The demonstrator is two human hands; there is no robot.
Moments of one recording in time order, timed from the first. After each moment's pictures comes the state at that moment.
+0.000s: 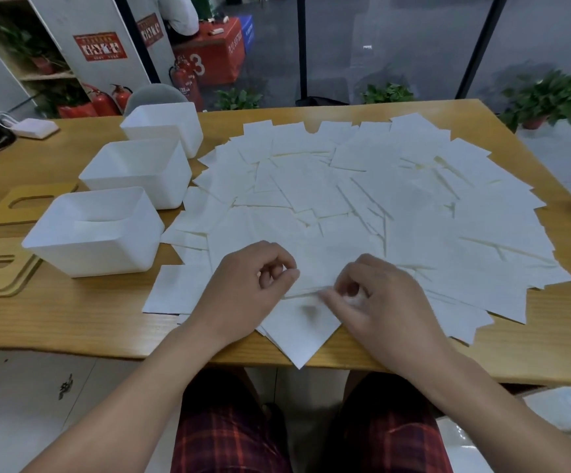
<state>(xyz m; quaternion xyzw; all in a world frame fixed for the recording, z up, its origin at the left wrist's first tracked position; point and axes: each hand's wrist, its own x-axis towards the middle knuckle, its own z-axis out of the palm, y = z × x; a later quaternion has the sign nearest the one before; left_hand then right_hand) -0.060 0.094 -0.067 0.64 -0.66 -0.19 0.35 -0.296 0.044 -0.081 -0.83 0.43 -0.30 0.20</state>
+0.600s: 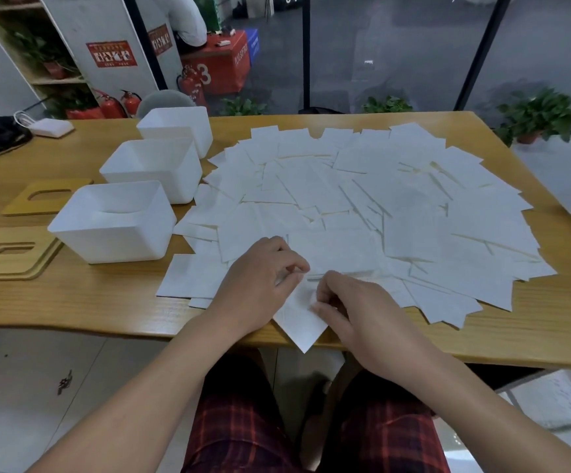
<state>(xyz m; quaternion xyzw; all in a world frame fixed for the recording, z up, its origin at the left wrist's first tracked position) -0.067 0.103 -0.076 0.64 -0.71 -0.11 0.27 -0.290 0.079 -0.077 -0.87 0.37 -0.18 0.28</state>
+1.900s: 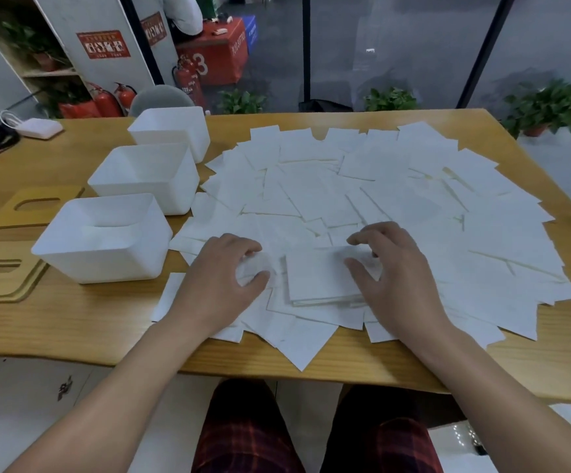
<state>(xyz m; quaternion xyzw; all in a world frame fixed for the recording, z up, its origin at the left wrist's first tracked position) 0.001 0.081 -0.080 0.72 -0.64 -0.09 0.27 -0.283 -0.007 -0.085 -0.82 0.44 -0.34 0.15</state>
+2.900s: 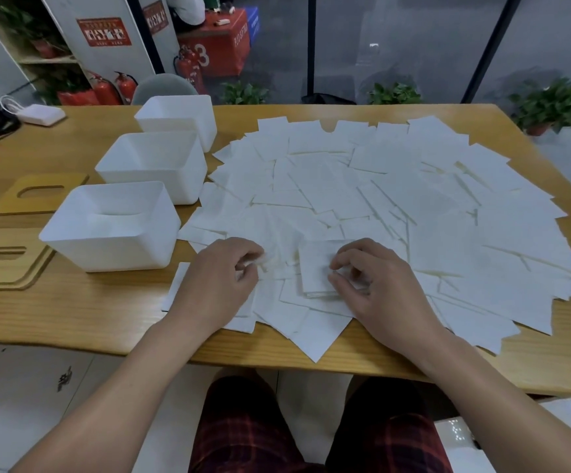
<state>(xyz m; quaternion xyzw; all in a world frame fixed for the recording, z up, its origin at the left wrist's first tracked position) 0.011 0.099 -0.084 0.72 -0.62 -0.10 0.30 -0.259 0.020 -0.092 -0.84 0.38 -0.32 0.21</state>
